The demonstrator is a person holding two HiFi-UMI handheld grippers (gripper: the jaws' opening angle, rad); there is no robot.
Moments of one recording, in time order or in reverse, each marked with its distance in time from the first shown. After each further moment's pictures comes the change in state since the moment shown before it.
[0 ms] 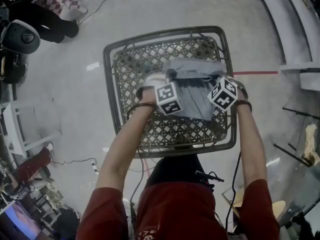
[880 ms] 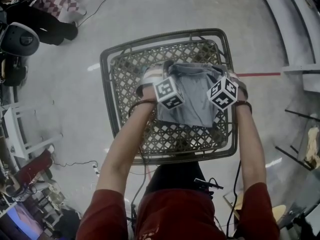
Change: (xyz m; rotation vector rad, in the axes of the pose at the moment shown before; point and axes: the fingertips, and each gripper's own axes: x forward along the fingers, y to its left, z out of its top) left arm 0.033 0.057 -0.001 -0.083 0.000 0.144; right arm 0.020 -0.053 0.006 0.039 -0.047 -0.161
